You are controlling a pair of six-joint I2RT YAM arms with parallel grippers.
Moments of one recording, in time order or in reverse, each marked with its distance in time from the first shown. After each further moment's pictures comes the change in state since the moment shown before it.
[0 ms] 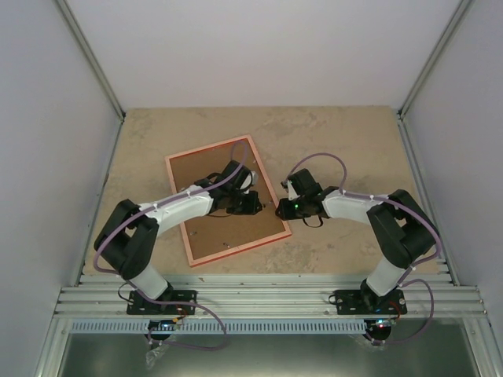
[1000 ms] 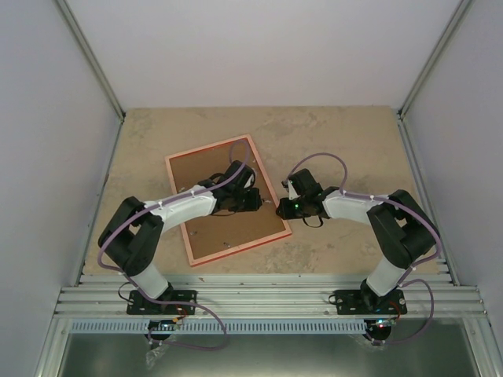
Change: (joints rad) left arm -0.014 0.040 0.008 0.059 -0.100 -0.059; right arm -0.001 -0.002 -0.007 0.018 0.004 0.008
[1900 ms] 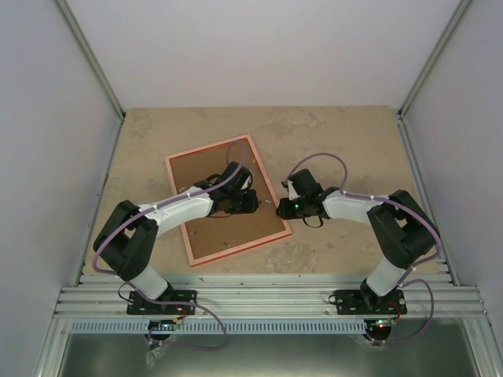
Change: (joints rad) left arm 0.005 -0.039 -0.023 -0.028 -0.019 -0.006; right arm 0.000 -0.002 -0.003 0.005 0.000 -0.001
